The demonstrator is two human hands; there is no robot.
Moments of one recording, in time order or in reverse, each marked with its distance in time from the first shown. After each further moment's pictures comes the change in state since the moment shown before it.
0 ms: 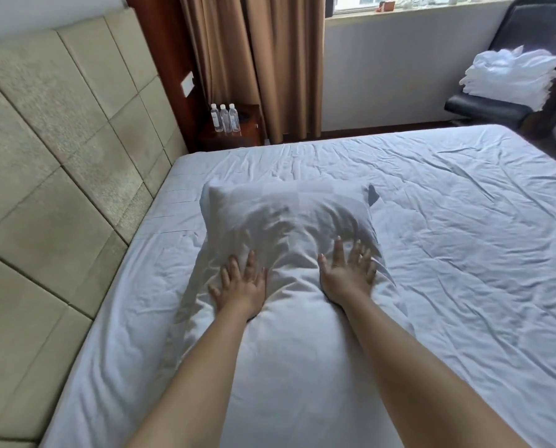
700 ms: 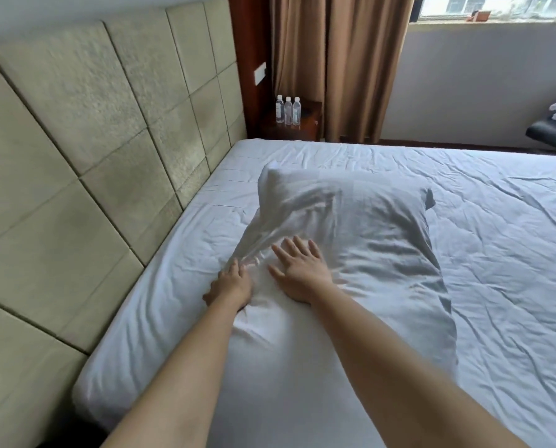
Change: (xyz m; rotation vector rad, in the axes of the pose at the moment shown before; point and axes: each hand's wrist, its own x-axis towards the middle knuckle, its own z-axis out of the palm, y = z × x) left_hand -0.036 -0.106 -0.005 -0.240 0.022 -0.367; right_hand -0.071 -0.105 0.048 -0.357 -0.166 -0.791
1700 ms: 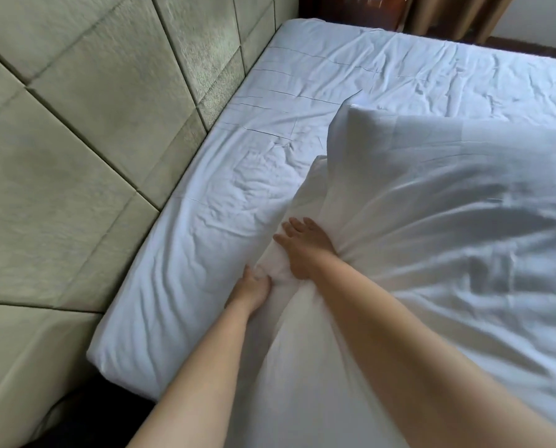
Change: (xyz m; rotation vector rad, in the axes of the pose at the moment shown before) left_hand 0.178 -0.077 0.058 -0.323 -0.305 -0.232; right_hand 0.234 -0.044 0.128 -0.283 -0.440 -0.270
